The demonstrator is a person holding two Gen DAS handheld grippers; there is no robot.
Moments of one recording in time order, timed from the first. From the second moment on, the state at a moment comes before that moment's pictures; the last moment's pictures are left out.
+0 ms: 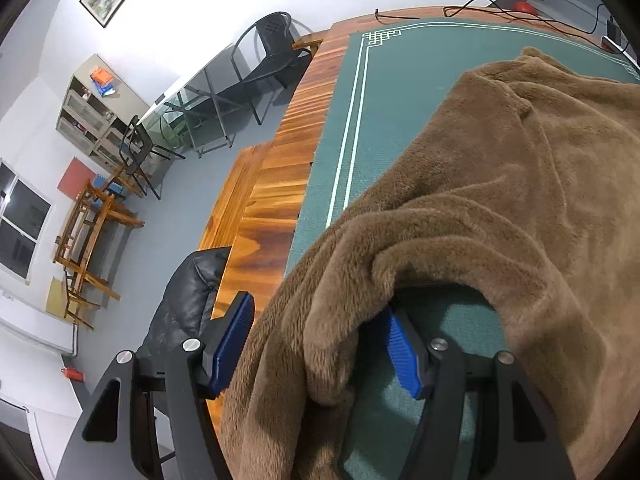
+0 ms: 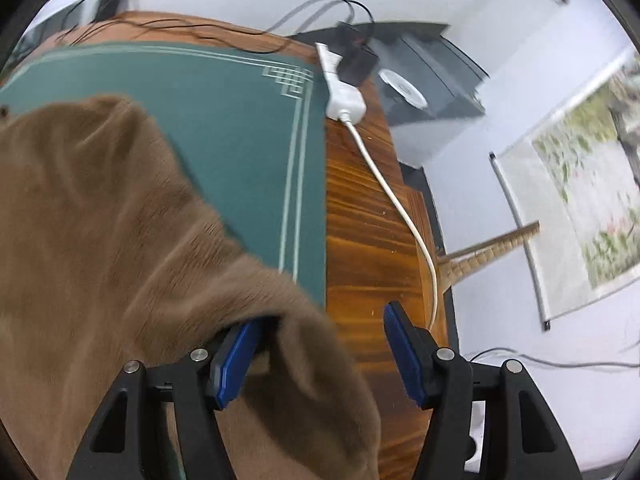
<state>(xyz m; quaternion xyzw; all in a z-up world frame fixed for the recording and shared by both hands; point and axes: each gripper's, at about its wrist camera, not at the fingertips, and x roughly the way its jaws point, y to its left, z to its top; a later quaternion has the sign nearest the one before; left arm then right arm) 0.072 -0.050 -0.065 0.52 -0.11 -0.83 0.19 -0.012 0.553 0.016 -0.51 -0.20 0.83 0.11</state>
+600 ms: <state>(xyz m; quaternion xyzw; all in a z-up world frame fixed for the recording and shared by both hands) 0.211 0.032 0.006 0.45 -0.12 -0.87 0.15 0.207 0.559 0.148 -0.37 -0.09 0.92 -0.07</state>
